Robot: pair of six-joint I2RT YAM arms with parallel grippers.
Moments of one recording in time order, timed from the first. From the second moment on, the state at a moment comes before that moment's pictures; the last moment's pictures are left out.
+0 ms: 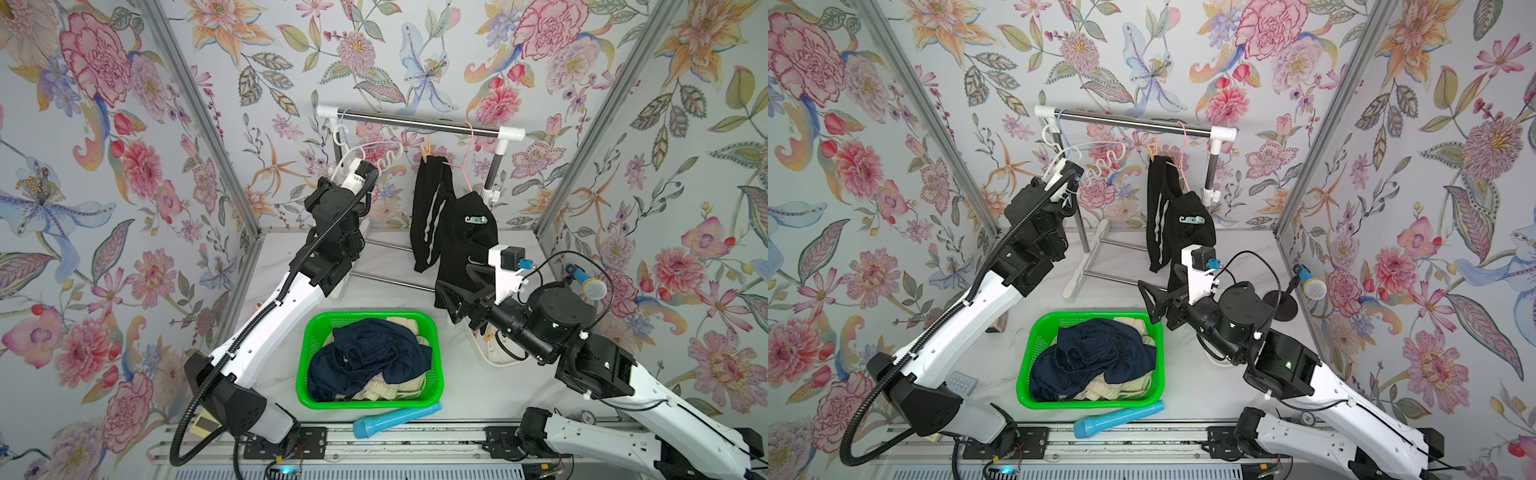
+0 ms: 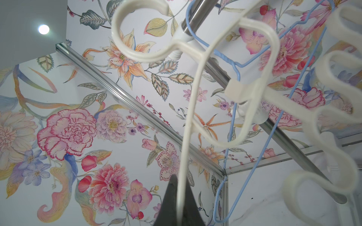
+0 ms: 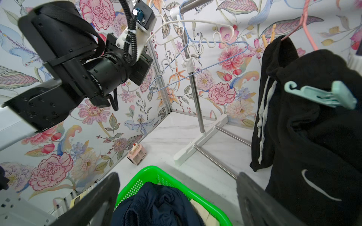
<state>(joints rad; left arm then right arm) -0.60 1.55 1.70 -0.02 -0.97 0.95 1.03 0.85 1.16 -0.36 0.31 0.29</state>
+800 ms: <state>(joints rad) -0.55 1.97 2.22 -0.03 -1.00 1.12 1.03 0.80 1.08 -0.41 0.33 0.33</state>
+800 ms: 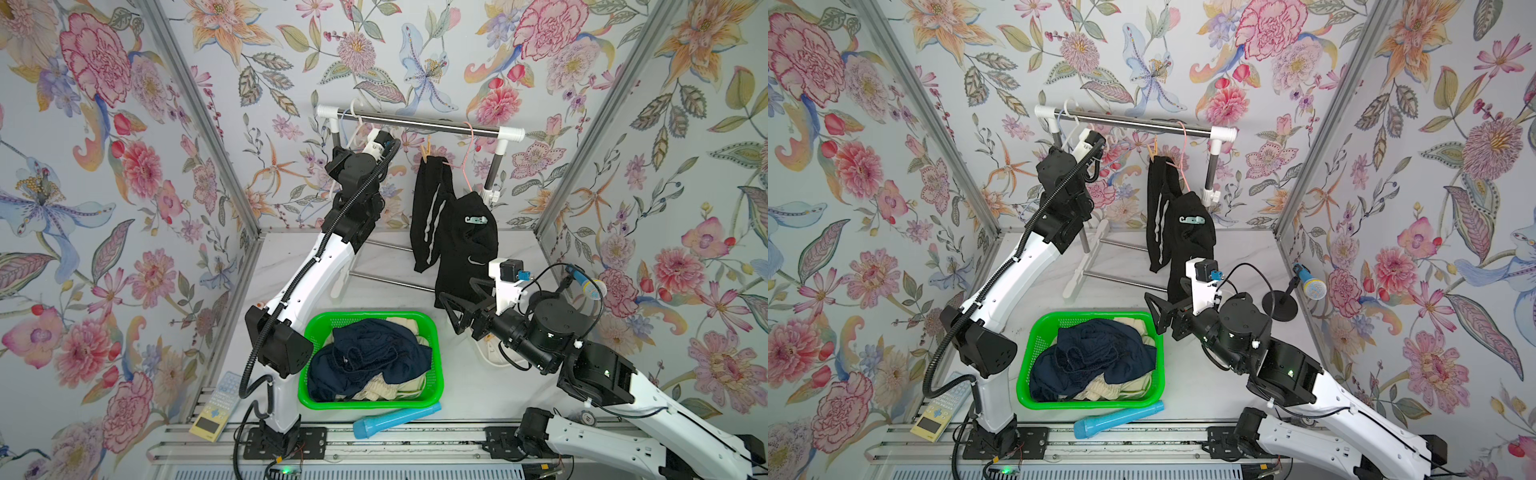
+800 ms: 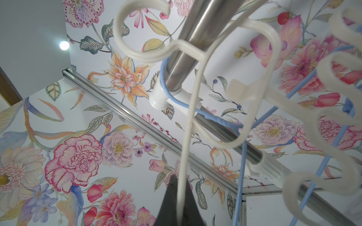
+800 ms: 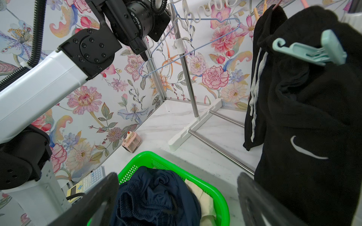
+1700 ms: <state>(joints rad) -0.55 1.92 2.09 -0.11 -0.92 1.06 1.03 0.79 1.06 -0.41 0.36 0.33</state>
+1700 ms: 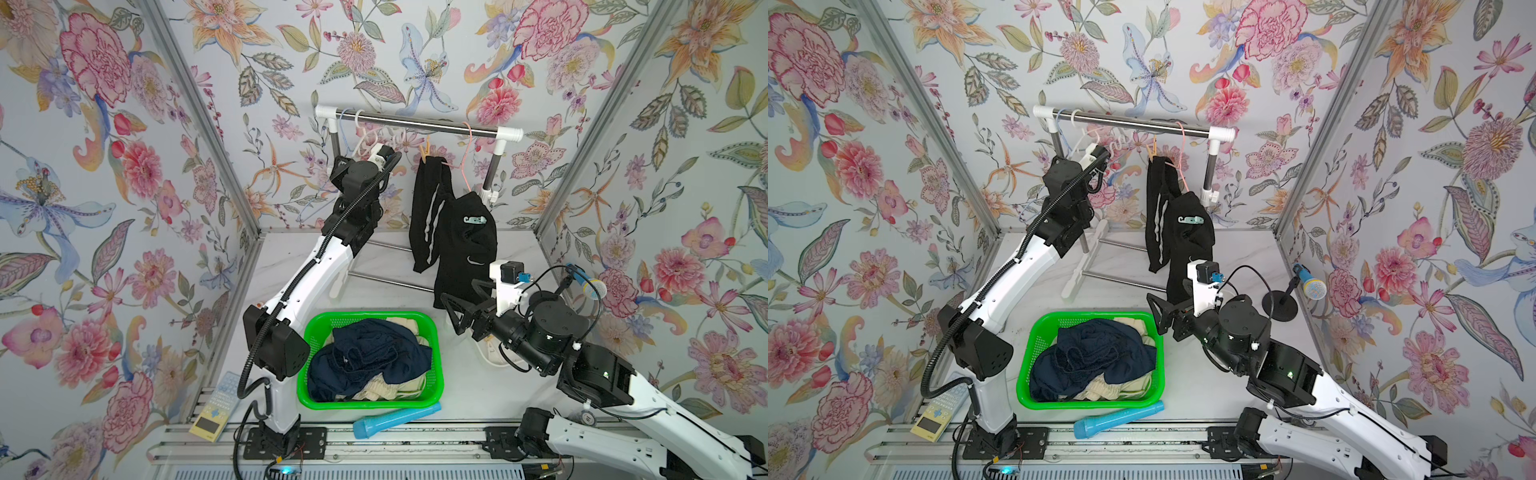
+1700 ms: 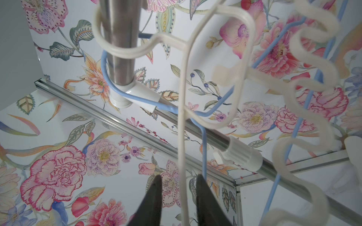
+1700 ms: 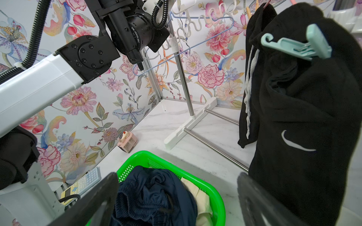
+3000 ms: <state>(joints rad) -0.76 1.34 1.74 -0.38 -0.37 0.20 0.17 1.28 1.74 -0.83 0.01 0.20</state>
